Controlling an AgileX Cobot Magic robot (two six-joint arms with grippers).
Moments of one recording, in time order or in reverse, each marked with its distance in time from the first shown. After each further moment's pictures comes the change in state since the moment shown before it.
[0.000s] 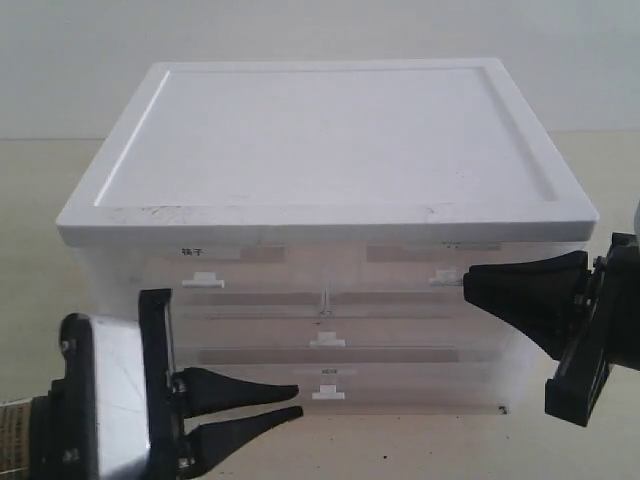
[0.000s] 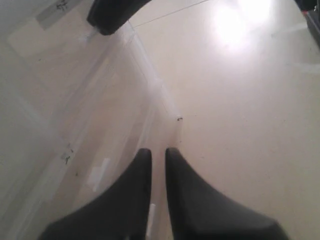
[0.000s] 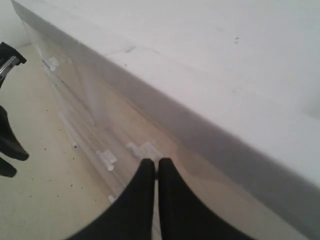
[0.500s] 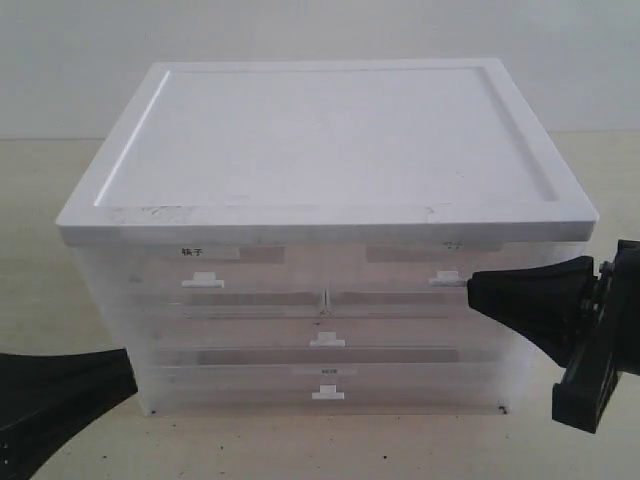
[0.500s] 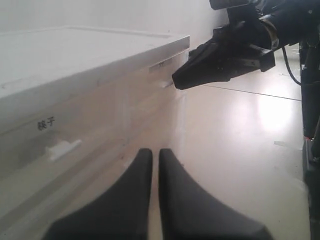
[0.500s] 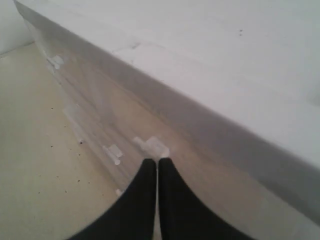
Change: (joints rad) left arm 0.699 -0.539 0.202 0.632 -0.209 -0.850; right arm 0.000 -0.049 0.000 -0.051 0.030 0.106
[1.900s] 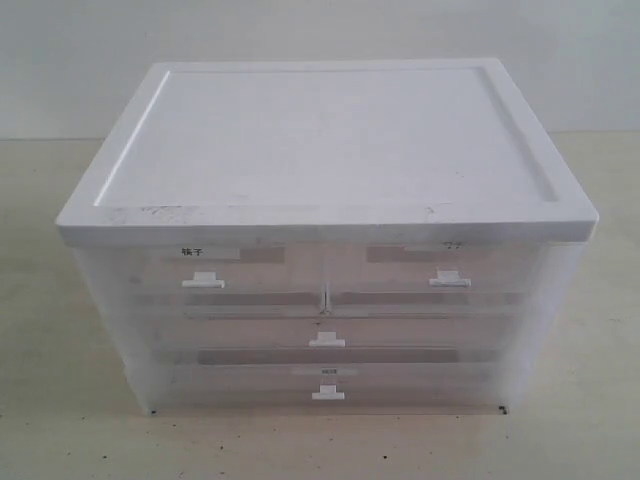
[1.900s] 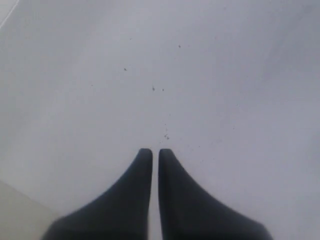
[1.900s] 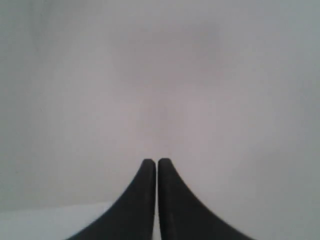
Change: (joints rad) left arm 0.075 -0.986 0.001 -1.395 0.934 0.198; right arm 0.000 -1.143 0.259 1.247 0.585 -0.699
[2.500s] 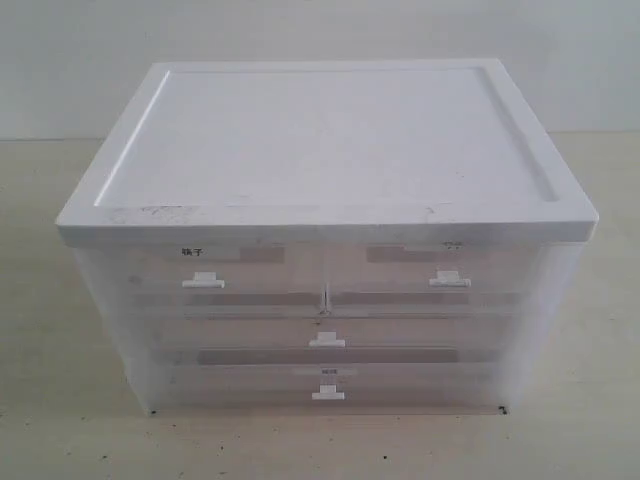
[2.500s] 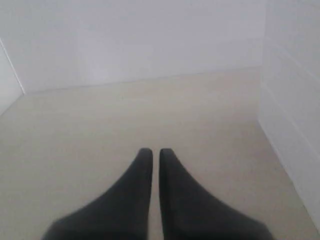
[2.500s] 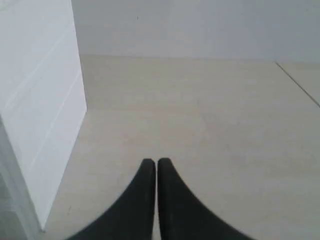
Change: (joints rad) left arm 0.000 0.001 0.000 0.227 0.529 0.524; right arm 0.000 0.000 0.000 0.004 0.689 -0.180
